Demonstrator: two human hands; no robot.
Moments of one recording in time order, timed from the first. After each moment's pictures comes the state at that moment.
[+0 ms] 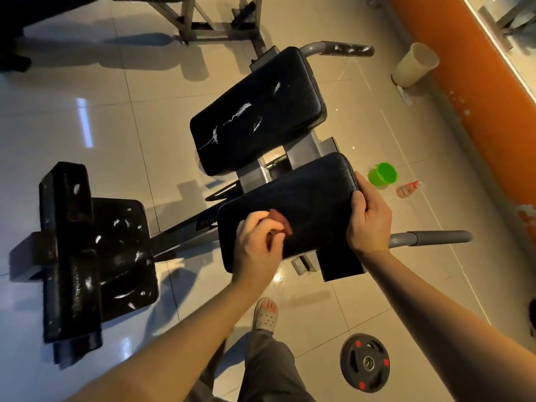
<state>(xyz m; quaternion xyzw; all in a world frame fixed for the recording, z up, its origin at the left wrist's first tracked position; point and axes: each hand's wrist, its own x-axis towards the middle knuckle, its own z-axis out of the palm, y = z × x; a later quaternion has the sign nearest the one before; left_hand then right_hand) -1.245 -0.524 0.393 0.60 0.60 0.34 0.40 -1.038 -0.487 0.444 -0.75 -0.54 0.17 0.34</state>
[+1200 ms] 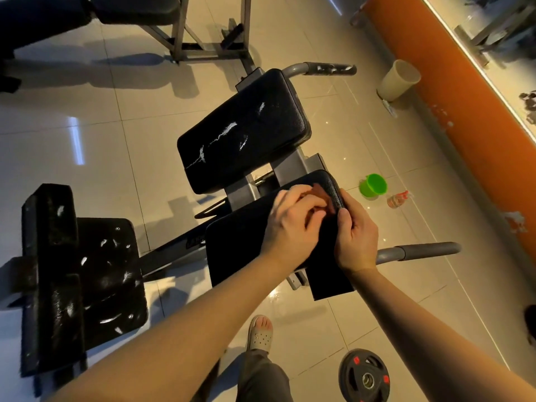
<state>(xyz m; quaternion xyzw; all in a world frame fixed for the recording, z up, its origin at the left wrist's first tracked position) -1.182 -0.456 0.438 0.68 0.51 0.37 0.38 -1.039 -0.487 0.445 -0.75 -0.54 0.17 0.34</state>
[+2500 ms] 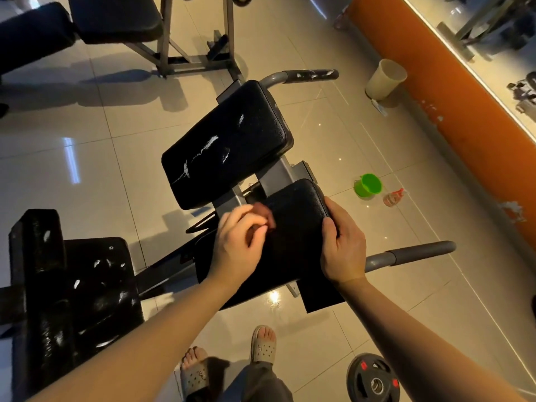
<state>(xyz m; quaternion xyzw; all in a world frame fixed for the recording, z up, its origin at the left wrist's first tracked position) -1.236 -0.454 0.394 0.68 0.54 0.34 0.36 -1.035 -0.487 0.442 -0.74 -0.56 0.16 0.34</state>
